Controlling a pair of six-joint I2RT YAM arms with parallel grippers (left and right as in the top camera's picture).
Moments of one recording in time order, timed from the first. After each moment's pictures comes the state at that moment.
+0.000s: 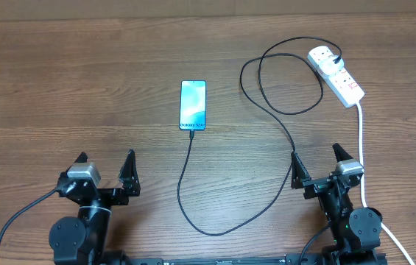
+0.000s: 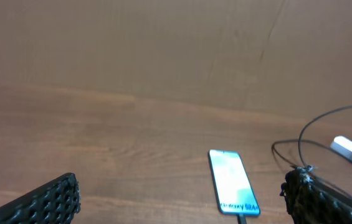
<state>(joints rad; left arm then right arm) 0.06 0.11 0.32 -0.30 0.12 -0.18 0.12 0.01 0.02 -0.03 -0.08 0.07</state>
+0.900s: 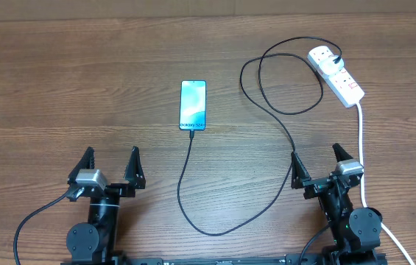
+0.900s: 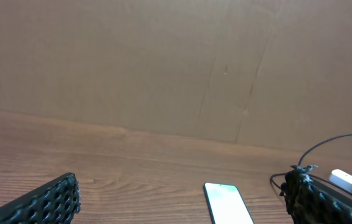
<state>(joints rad) 0.02 0.02 0.01 0.12 0.08 -0.23 0.12 0.01 0.02 -0.03 -0.08 0.07</state>
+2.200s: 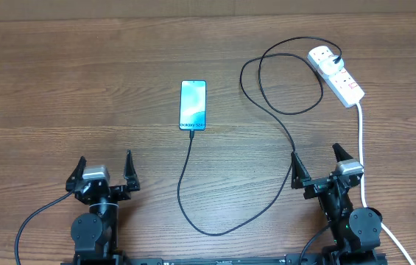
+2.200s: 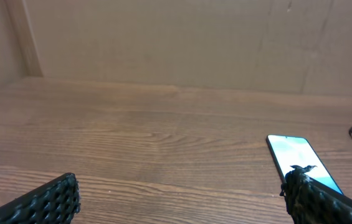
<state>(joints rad) 0.02 0.02 0.01 -0.07 -0.08 -0.06 0.12 0.01 0.02 -0.03 -0.08 0.07</state>
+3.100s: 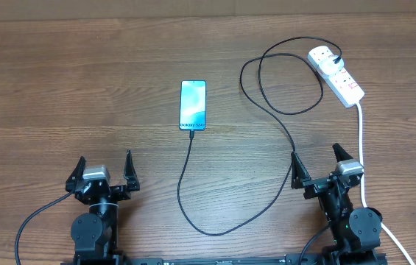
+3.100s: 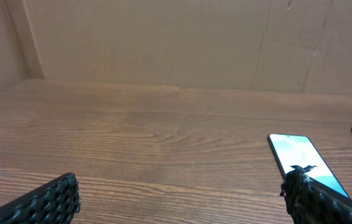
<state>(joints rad) 0.02 0.02 0.01 -0.07 -0.08 -0.04 0.12 0.01 0.02 -0.03 -0.08 0.07</state>
